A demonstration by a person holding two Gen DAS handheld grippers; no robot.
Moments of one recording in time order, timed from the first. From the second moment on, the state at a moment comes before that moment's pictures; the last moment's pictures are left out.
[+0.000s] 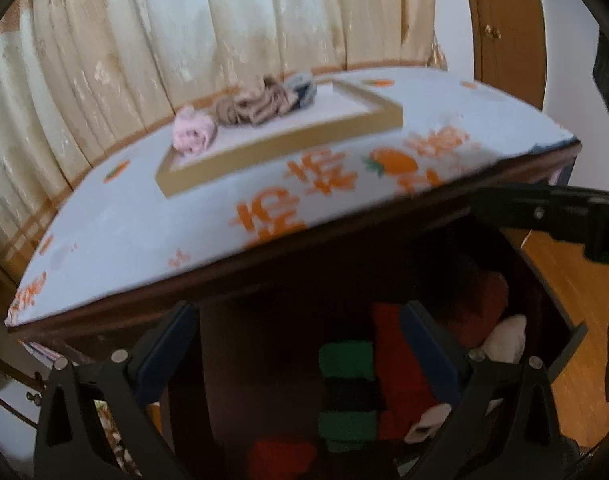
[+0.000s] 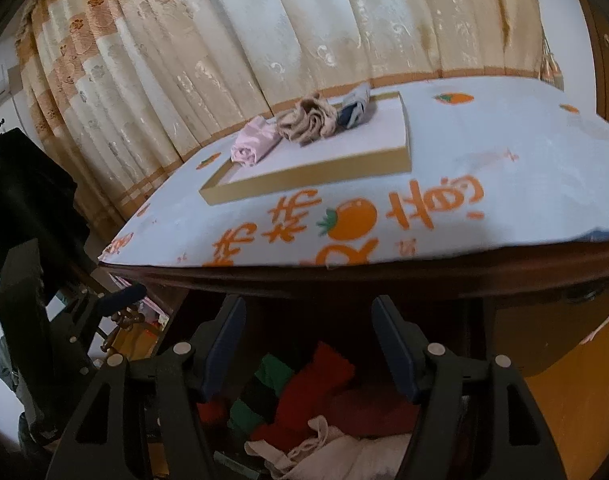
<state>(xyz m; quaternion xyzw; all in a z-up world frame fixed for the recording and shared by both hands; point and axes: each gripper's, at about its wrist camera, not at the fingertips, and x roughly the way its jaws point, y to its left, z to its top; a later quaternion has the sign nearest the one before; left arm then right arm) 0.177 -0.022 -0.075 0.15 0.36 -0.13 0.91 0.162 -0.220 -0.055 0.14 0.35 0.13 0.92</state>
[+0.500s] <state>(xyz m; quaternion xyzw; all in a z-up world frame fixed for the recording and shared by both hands) 0.180 -0.002 -0.121 0.18 0.44 -0.11 0.87 0.140 -0.223 -0.105 0.13 0.40 0.13 0.90</state>
